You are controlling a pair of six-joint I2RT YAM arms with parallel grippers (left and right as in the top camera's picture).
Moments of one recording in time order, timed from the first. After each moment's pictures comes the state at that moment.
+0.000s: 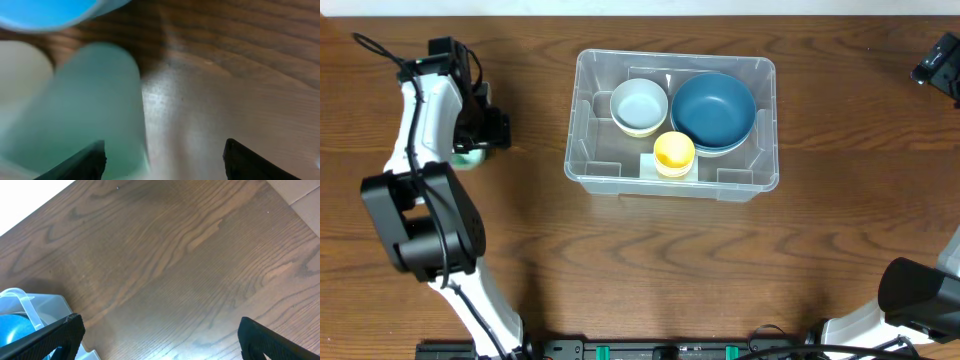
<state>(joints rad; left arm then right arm) 0.20 2.07 1.70 -1.16 -0.04 0.07 -0.35 1.78 2.16 -1.41 0.13 0.33</state>
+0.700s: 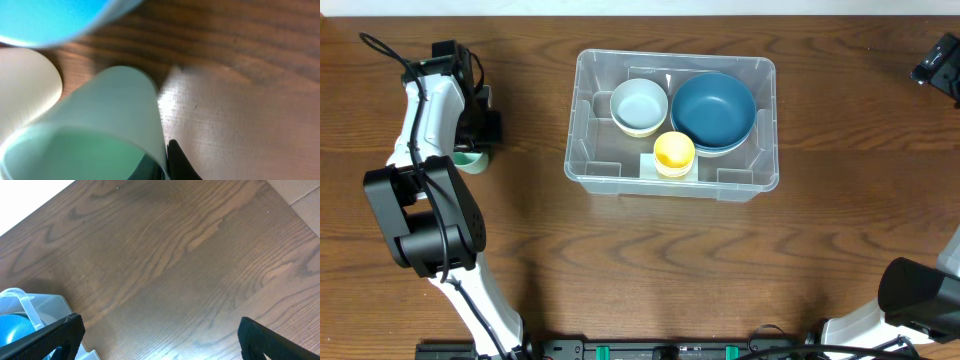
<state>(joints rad) 0.20 2.10 1.70 -1.15 -0.08 0.09 -0.35 1.78 2.16 -1.41 0.13 0.33</state>
